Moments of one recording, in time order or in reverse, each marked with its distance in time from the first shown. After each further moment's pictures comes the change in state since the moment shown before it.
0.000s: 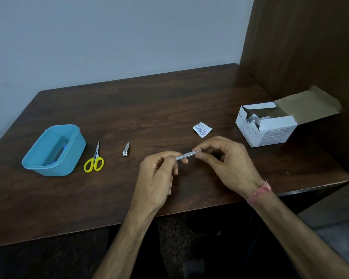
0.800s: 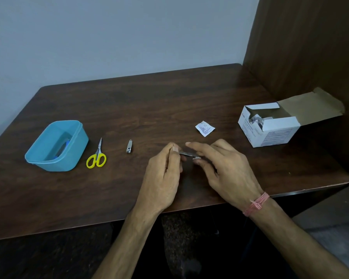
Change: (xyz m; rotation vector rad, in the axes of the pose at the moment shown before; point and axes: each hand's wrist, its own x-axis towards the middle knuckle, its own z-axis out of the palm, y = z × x) left_hand -0.006 0.006 0.003 0.216 -0.006 0.129; right_hand -0.018 -0.018 0.010 -0.505 0.069 -0.440
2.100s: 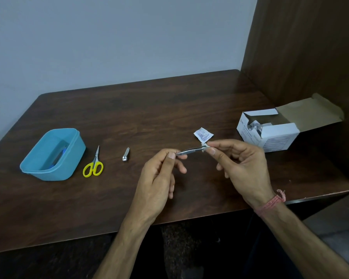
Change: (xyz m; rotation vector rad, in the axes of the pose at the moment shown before) left_hand 0.006 -0.002 -0.004 -0.266 -0.013 -0.036; right_hand 0.005 0.021 -0.008 0.817 0.202 0.552
